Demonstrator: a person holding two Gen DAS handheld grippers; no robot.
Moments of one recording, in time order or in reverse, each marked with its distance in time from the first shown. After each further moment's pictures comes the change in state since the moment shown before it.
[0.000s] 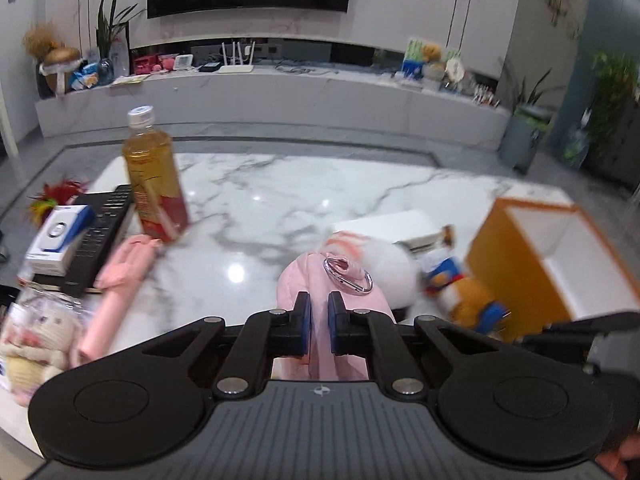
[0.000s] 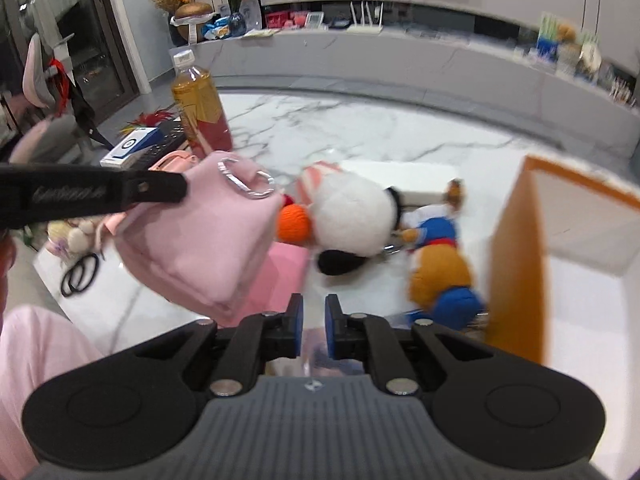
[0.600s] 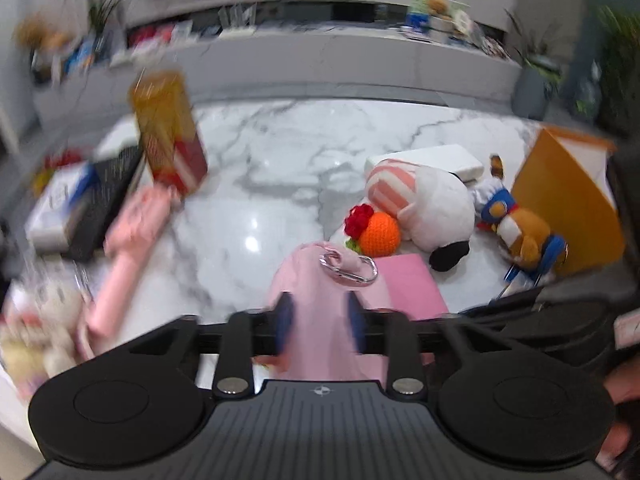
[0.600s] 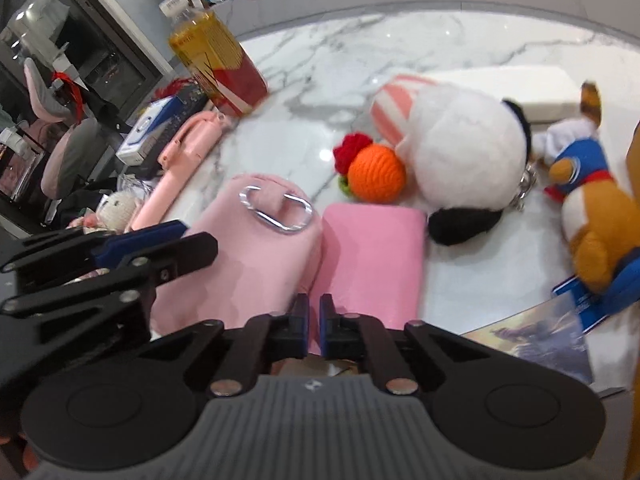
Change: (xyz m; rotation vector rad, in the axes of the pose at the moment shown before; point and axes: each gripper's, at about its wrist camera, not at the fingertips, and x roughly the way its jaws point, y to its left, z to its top) left arm 0.034 0.033 -0.039 0.007 0.116 0.007; right arm 0.102 0.026 0.010 0.174 0.193 0.196
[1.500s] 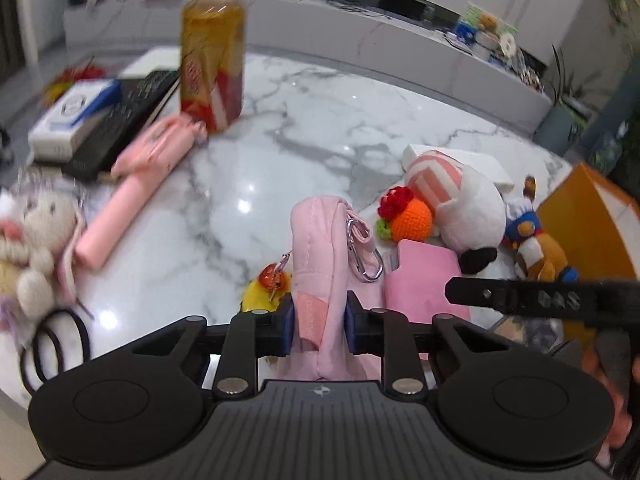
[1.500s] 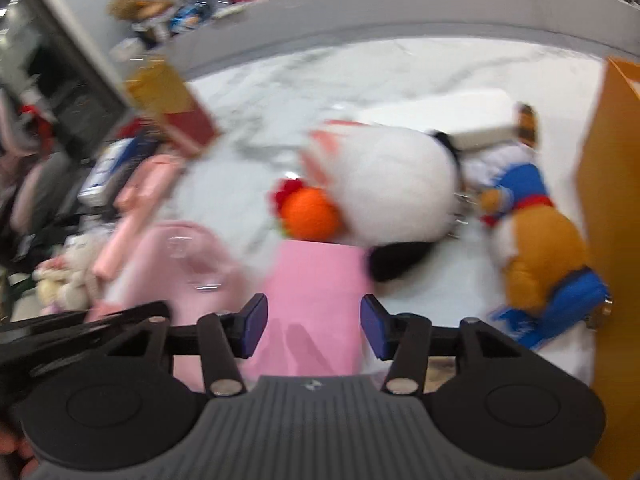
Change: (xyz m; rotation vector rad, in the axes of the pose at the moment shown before) left arm 0.017 0.026 -0.008 -0.165 0.050 -0.014; right arm -0.017 -0.031 0.012 0.070 -0.084 -0.109
